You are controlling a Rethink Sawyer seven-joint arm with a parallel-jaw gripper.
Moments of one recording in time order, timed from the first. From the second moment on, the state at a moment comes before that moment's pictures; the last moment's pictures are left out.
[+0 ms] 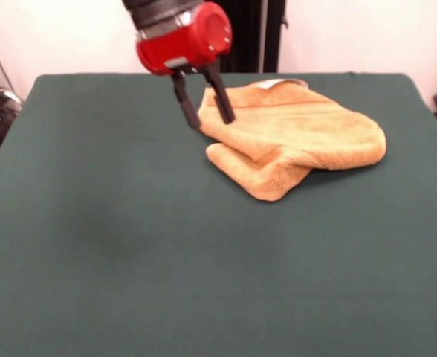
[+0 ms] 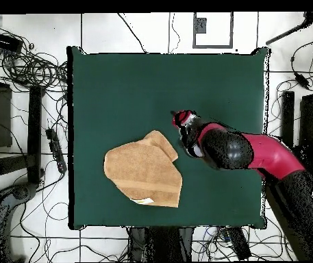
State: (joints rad) arm -0.93 -0.62 0.81 1.83 -0.37 0.43 2.29
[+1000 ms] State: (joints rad) arm -0.98 -0.47 0.98 1.82 -0.65 0.47 2.28
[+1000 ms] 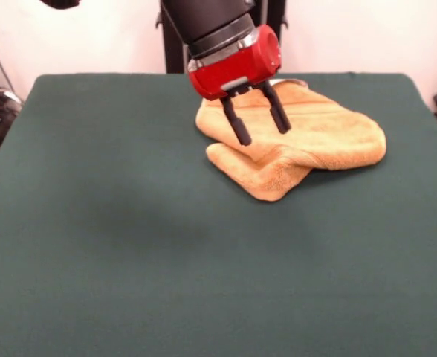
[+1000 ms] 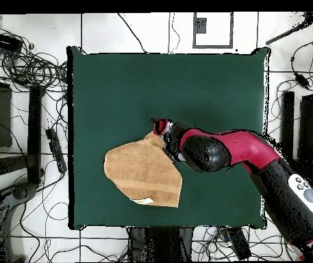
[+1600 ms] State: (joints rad) arm -0.99 -0.43 1.03 1.69 -0.72 0.62 1.98
